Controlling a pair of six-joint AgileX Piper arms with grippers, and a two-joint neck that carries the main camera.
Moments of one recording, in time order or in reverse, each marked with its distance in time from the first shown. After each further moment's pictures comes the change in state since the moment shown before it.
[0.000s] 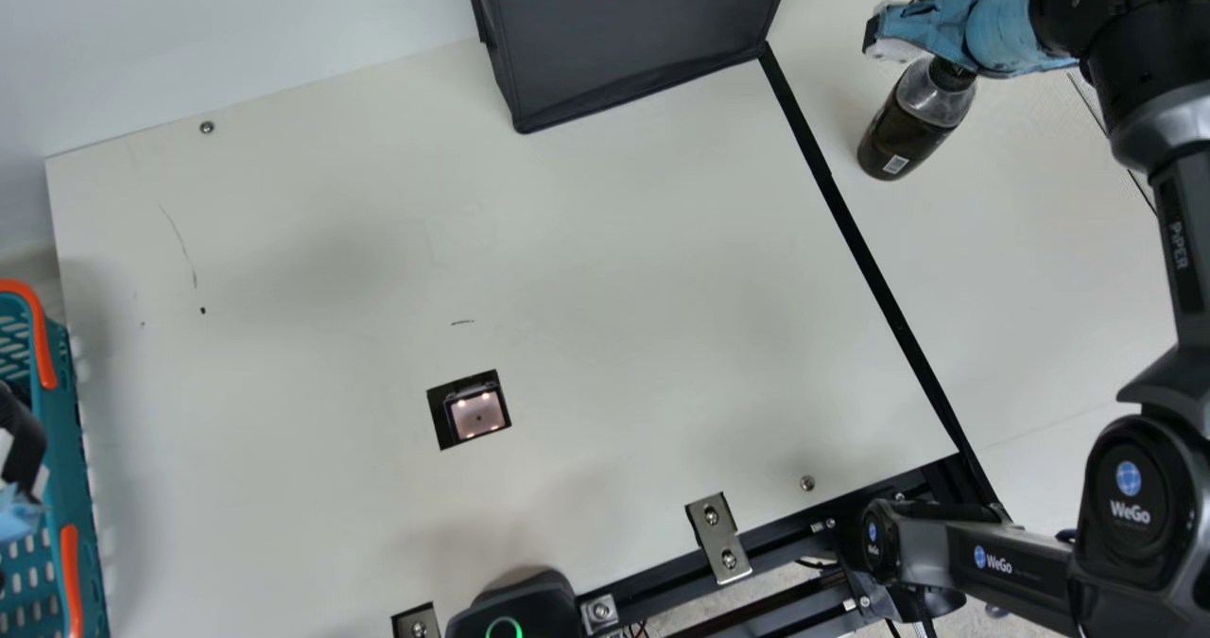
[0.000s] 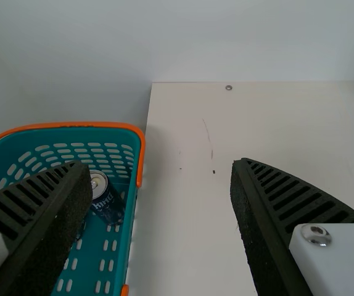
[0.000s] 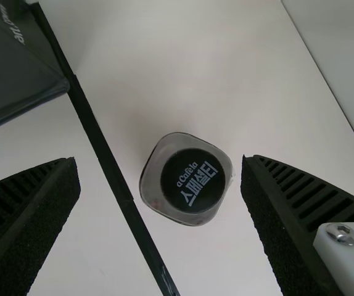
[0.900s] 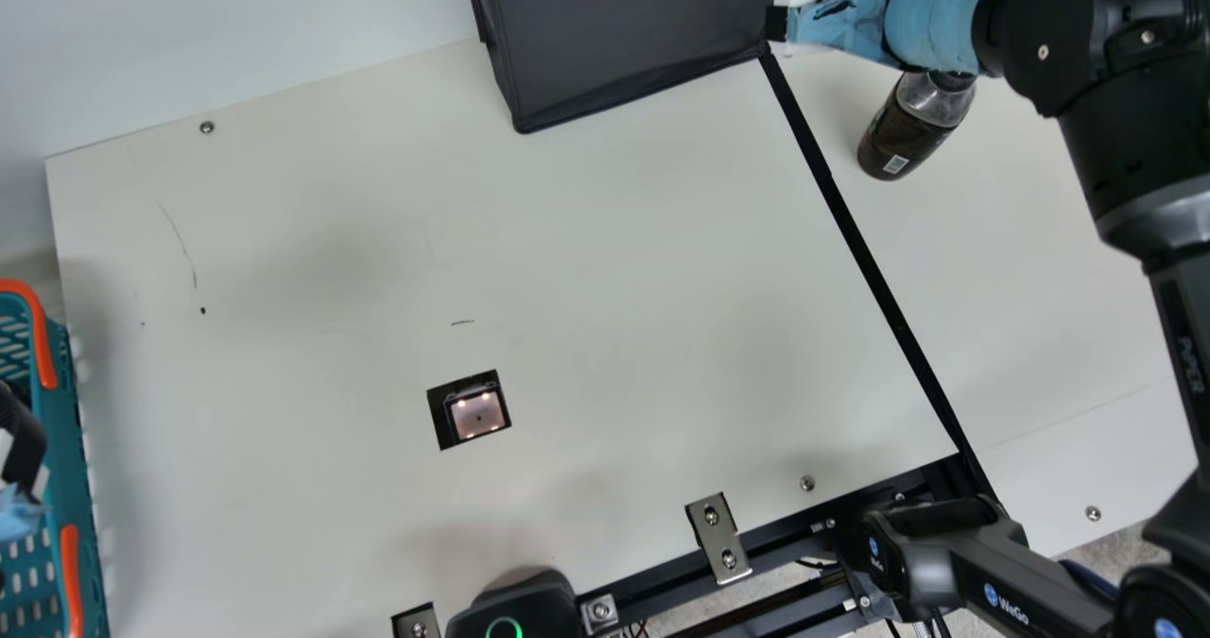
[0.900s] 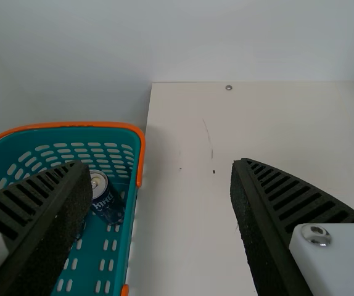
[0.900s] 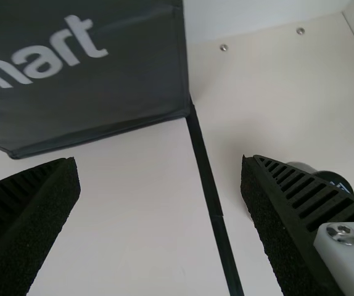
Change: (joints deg) left arm 0.0 0.0 0.0 0.0 0.0 0.0; right arm 12.5 -9.8 3.9 5.9 -5.2 -2.0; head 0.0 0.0
